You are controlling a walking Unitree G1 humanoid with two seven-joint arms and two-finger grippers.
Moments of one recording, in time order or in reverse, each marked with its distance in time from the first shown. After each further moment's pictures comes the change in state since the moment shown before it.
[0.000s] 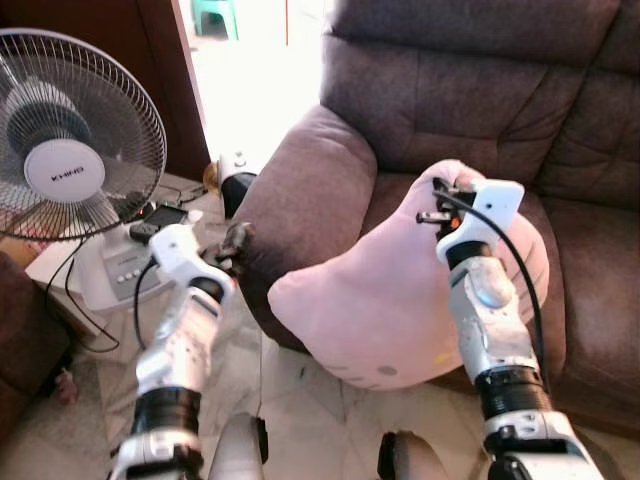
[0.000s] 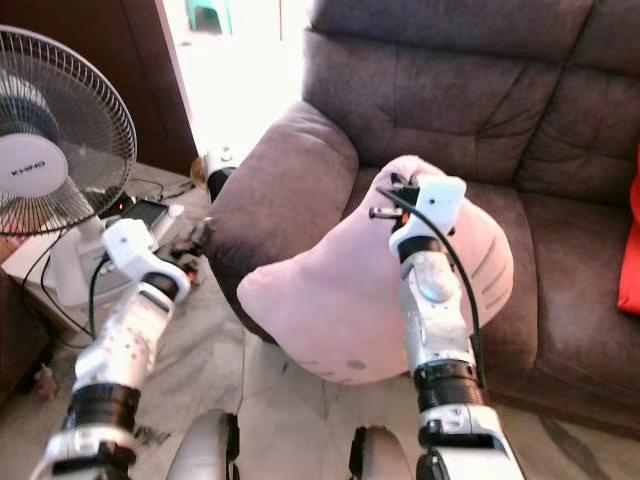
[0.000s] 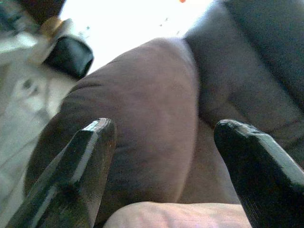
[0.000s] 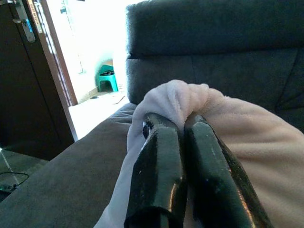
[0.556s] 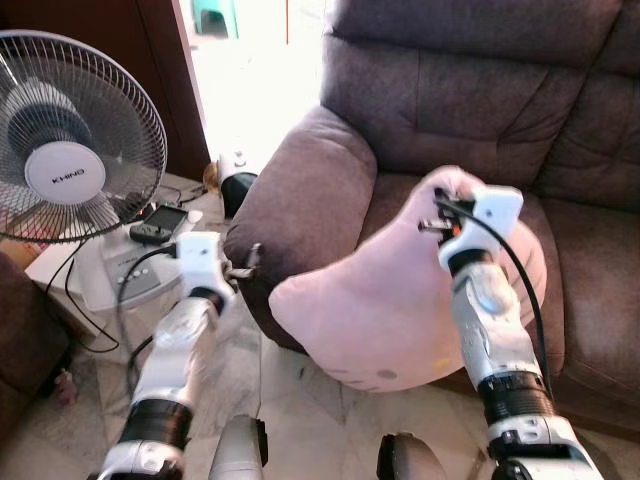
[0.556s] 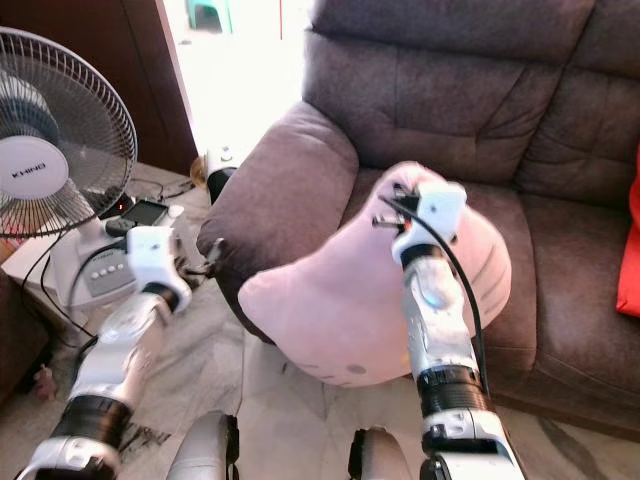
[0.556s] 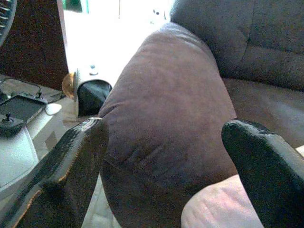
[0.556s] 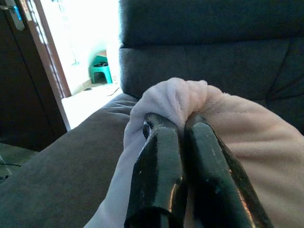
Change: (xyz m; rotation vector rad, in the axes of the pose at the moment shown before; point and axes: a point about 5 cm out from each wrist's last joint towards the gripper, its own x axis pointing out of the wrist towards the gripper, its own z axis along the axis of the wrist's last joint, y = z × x) left arm -0.014 0.000 -0.012 0.593 -0.018 -0.113; right arm -0.007 -0.008 -0.012 -0.008 0.044 -0.029
